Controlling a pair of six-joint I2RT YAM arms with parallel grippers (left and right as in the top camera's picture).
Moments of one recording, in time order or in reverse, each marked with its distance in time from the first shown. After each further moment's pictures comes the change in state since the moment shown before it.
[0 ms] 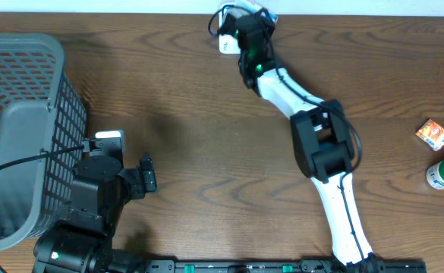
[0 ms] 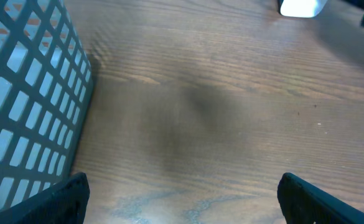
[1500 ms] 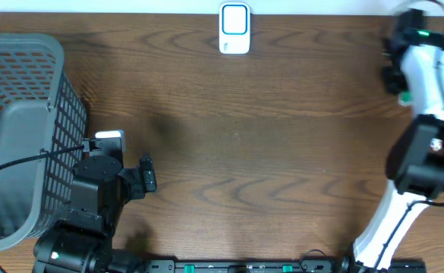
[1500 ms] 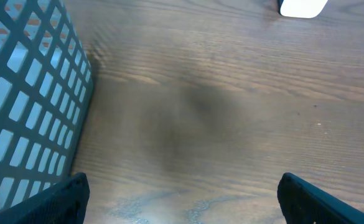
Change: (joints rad) left arm 0.000 0.000 0.000 0.000 0.000 0.000; right arm -0.694 -0.341 -0.013 -1.306 -0.175 0.825
